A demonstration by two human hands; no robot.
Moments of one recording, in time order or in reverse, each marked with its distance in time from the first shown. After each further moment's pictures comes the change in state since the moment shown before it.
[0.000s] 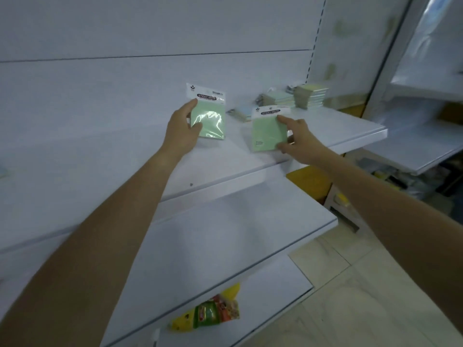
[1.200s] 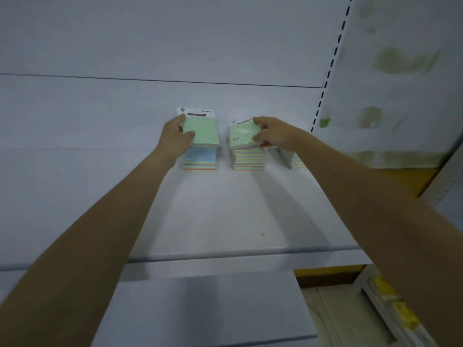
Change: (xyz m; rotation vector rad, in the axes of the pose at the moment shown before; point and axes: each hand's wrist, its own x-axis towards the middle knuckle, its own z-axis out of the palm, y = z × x) left_hand 0.186 0.030 0.191 -0.028 0.365 -0.353; right_hand 0.303 0.134 -0.085 0.288 -0.490 -0.136
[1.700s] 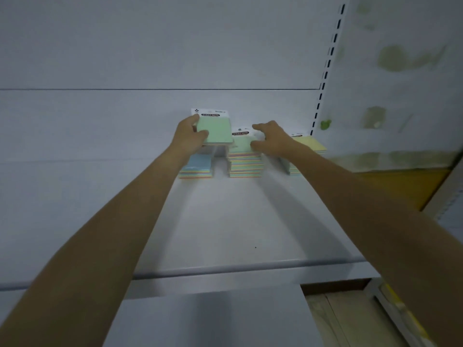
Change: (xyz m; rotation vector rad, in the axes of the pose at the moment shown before) left_hand 0.009 0.029 0.042 -0.084 -0.059 -0.037; right_hand 0.004 0.016 -0.006 -0.413 0.104 -0.068
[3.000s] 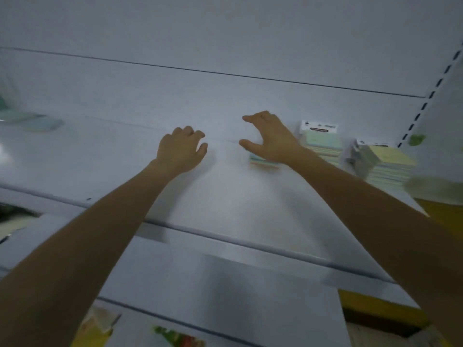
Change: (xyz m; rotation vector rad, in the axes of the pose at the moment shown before) left_hand -0.089 -0.056 -0.149 1.210 0.195 0.151; right_hand -0.018 -0.130 0.078 -0.156 0.056 -0.598
